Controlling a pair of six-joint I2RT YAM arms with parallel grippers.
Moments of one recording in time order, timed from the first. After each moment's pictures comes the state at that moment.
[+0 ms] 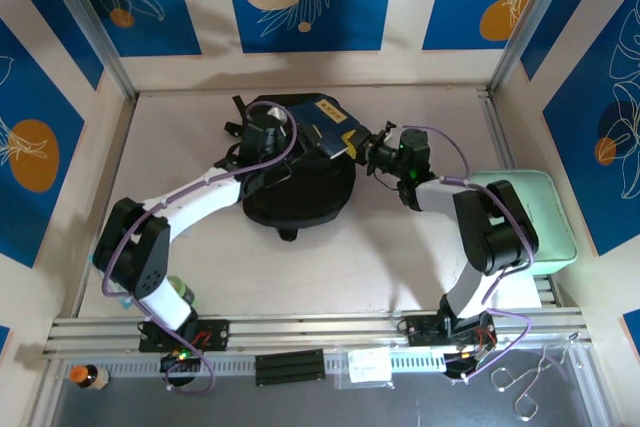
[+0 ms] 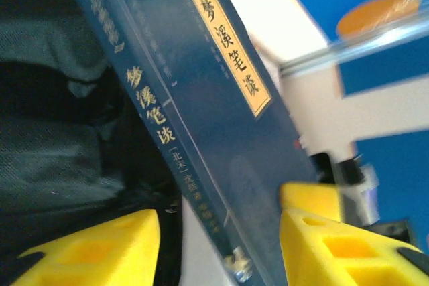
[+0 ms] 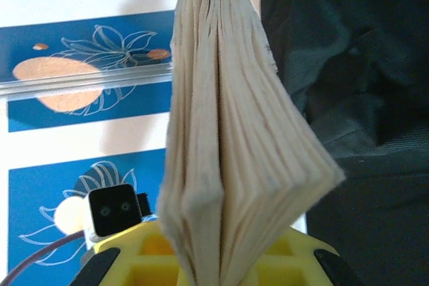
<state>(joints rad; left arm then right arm) -0.58 1.63 1.15 0.04 0.12 -0.93 0.27 1.68 0.79 0.74 -0.61 1.53</state>
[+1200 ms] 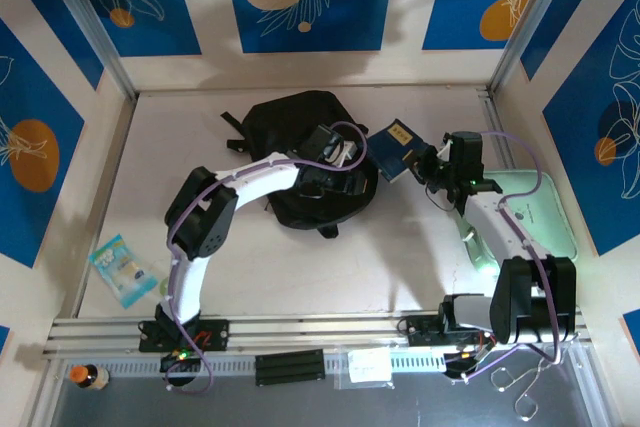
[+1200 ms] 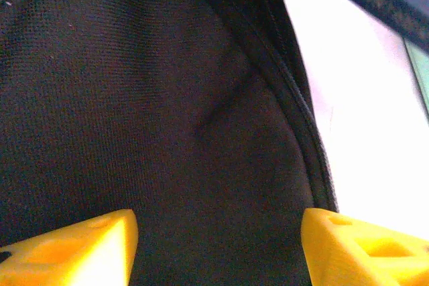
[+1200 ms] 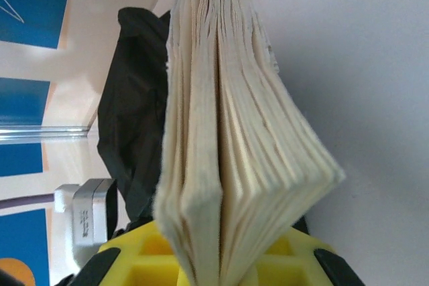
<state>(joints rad) -0.73 2.06 1.55 -0.41 0.32 -0.40 0.01 1.25 0.79 -0.19 -0.44 0.90</state>
